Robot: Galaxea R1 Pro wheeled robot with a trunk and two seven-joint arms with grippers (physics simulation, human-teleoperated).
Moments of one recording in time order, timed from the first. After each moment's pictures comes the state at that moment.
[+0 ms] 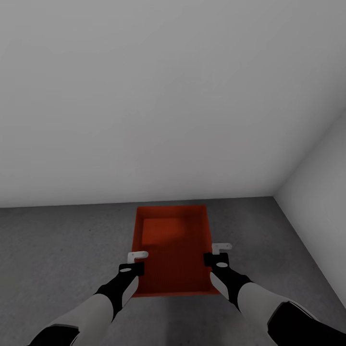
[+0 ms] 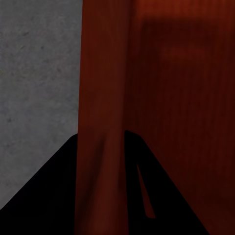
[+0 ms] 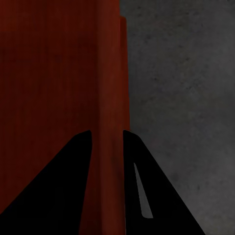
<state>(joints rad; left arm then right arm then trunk) -0.74 -0.15 -0.03 -0.26 0.07 0.09 0.28 -0.83 0.08 0.68 -0.17 -0.58 -0.07 -0.31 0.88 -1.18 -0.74</state>
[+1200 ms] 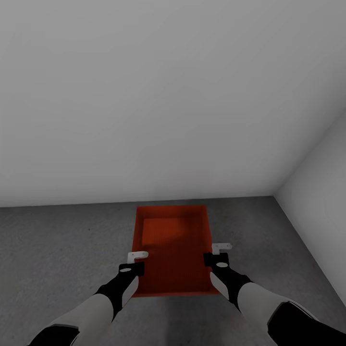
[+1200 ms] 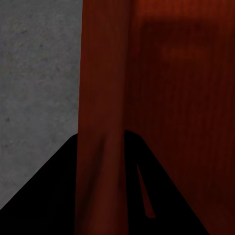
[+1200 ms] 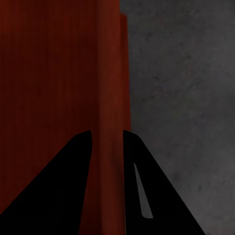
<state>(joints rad) -0.74 -0.15 -0.03 -0.26 0.07 0.09 0.28 -0.83 0.08 0.68 -0.17 -0.59 -0.06 -0.31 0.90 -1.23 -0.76</state>
